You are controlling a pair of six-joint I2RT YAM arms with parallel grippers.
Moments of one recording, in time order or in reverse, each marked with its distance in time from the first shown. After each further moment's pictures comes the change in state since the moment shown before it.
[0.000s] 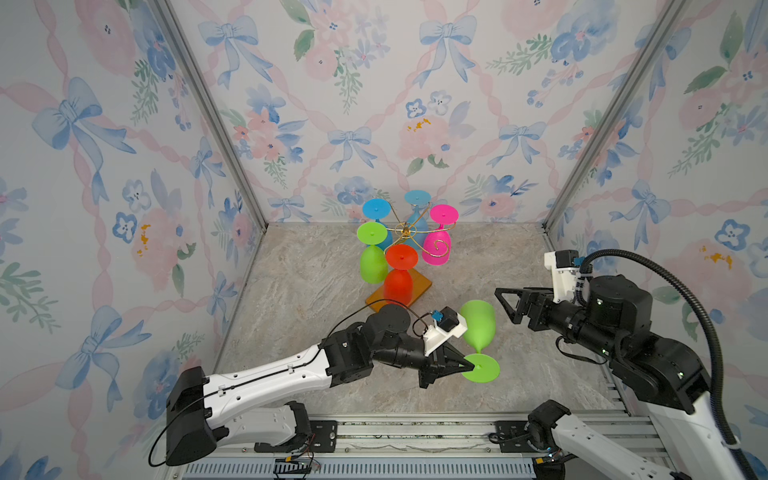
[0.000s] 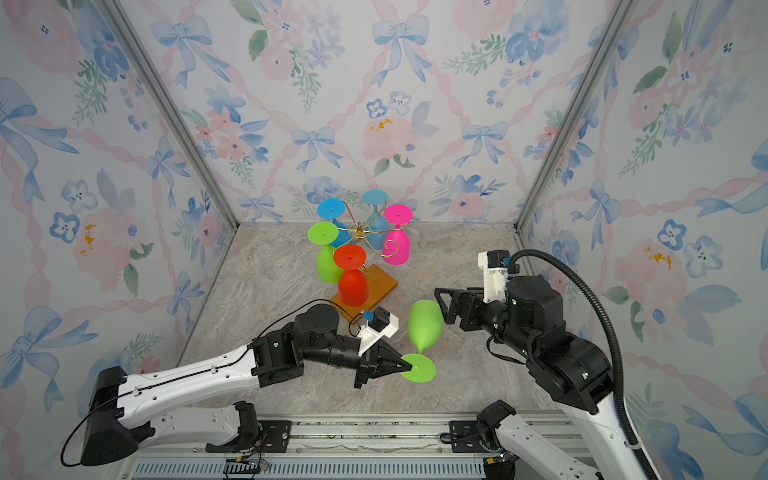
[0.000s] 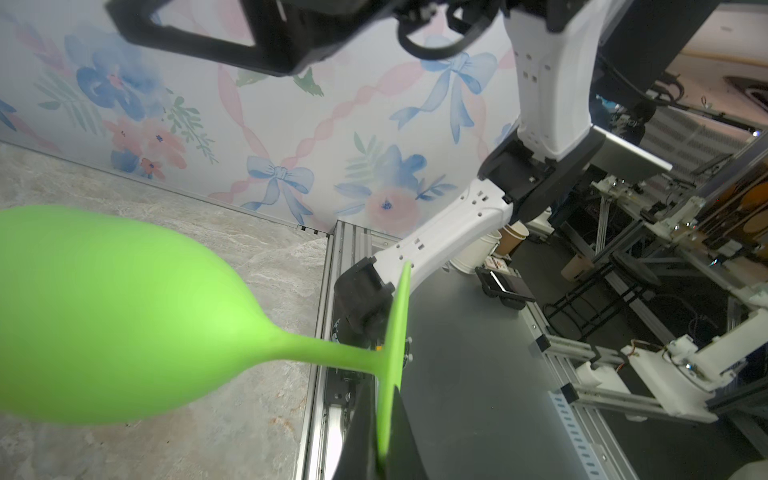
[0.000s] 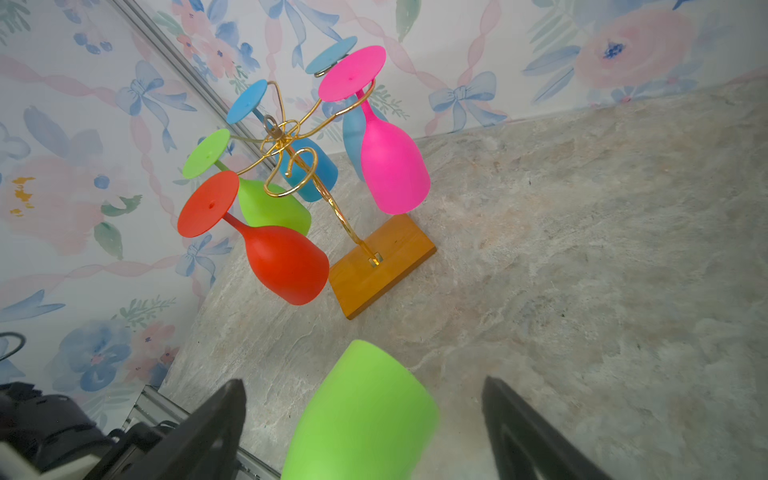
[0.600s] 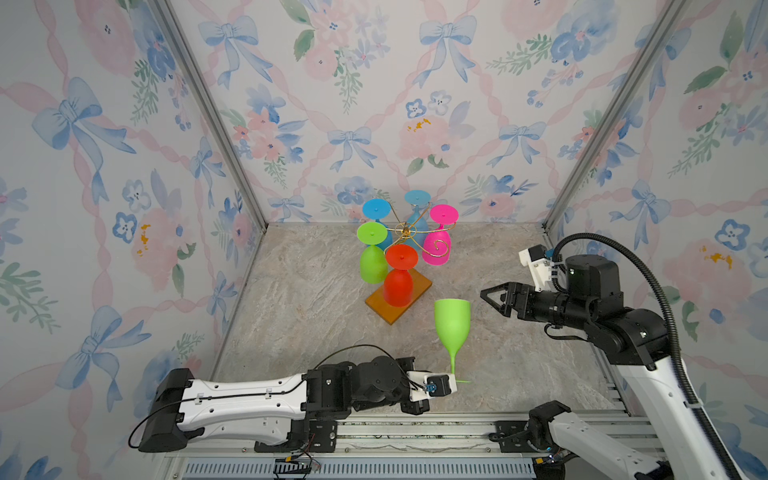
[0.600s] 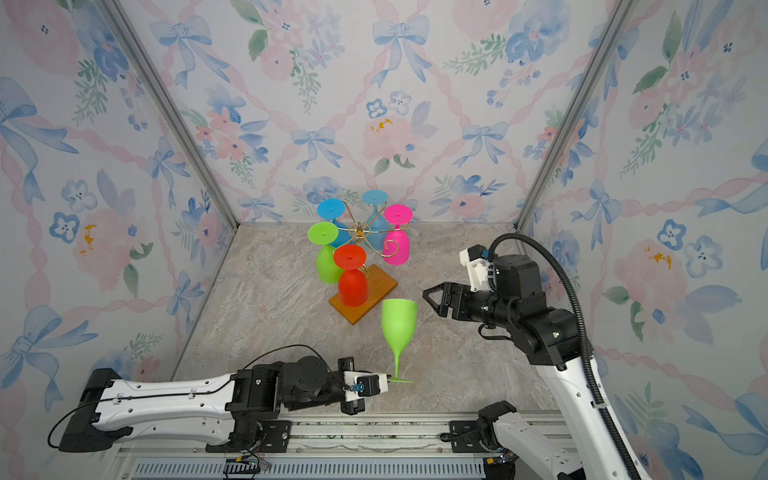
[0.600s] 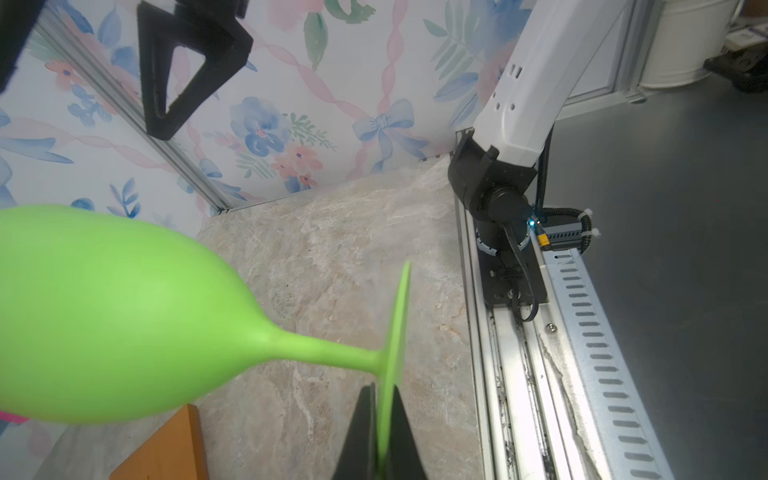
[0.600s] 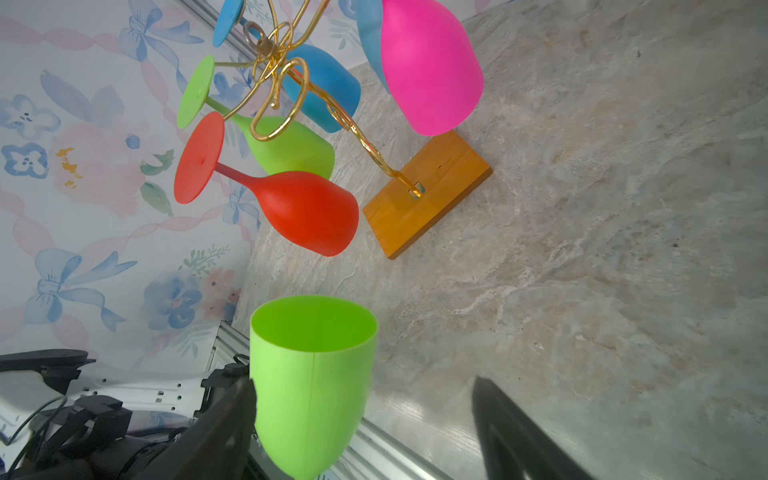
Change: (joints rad) left arm -0.267 -0.156 -0.200 -0.071 -0.692 0.581; right arm -0.153 0.113 0.002 -0.053 -0.373 0.014
